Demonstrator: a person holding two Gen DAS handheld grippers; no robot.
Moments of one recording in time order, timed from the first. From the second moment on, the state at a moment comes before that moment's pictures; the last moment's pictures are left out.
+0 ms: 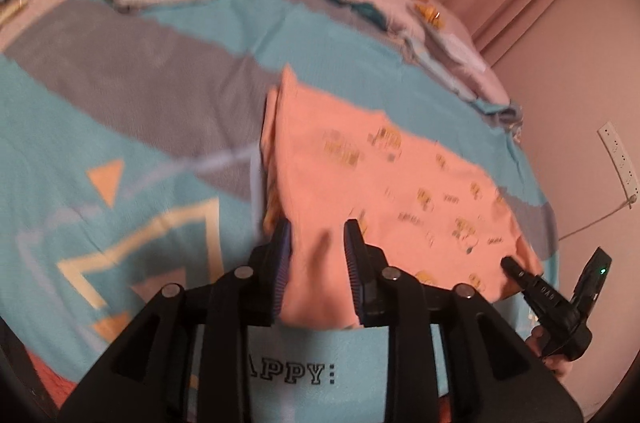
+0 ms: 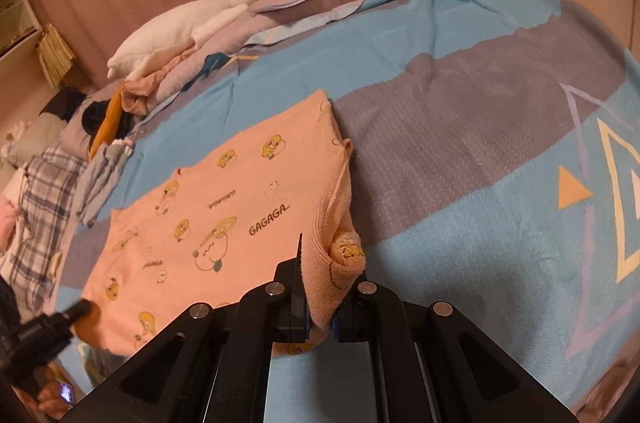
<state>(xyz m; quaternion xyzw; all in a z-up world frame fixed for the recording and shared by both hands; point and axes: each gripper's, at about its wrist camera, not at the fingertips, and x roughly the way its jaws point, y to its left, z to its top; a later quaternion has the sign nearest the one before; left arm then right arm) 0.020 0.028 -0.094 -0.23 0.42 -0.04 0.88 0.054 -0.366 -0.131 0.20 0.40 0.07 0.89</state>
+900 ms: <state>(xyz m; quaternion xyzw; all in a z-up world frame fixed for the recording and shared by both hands) 0.065 -0.061 -0.151 -0.22 0.50 -0.16 0.82 0.068 -0.313 -0.067 0.14 0.32 0.17 0.92</state>
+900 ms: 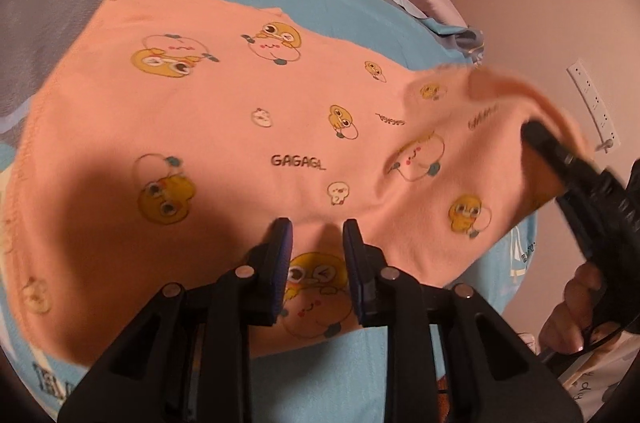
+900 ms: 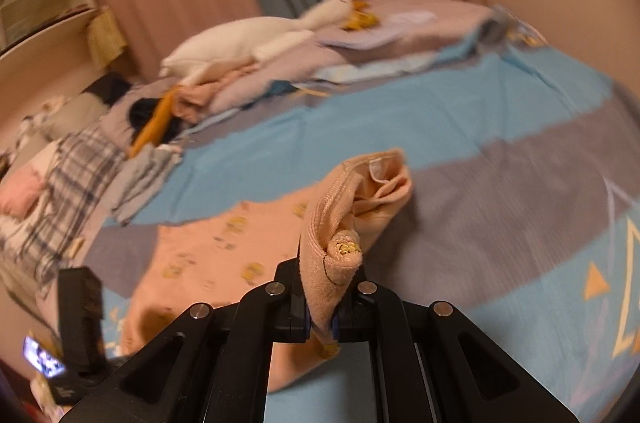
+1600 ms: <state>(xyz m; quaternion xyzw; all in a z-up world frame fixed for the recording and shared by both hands) 0.020 0.056 -0.115 -0.26 0.45 0.00 0.86 0.068 -0.174 -0.100 -0.01 0.39 0.31 0.87</state>
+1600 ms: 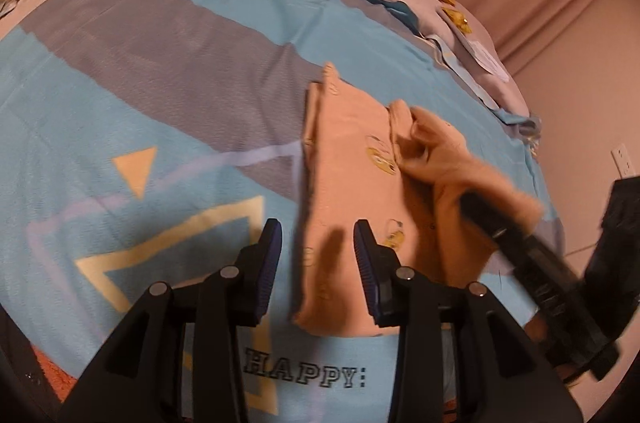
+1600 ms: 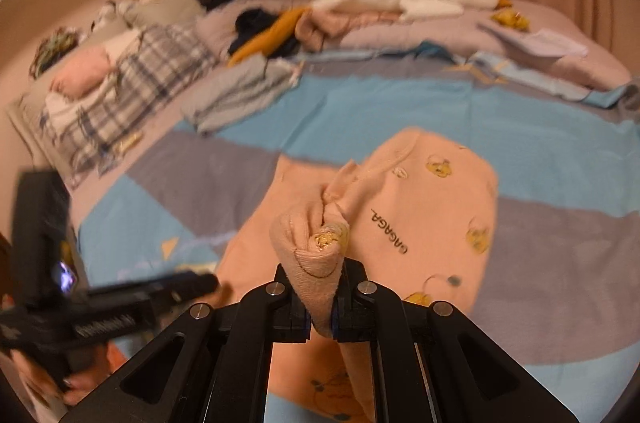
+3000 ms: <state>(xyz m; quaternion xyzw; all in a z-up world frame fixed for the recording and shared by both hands) 0.147 0.023 -0.107 -0.37 0.48 -0.24 0.76 0.066 -0.198 -0.094 0.04 0.40 0.32 0.86</state>
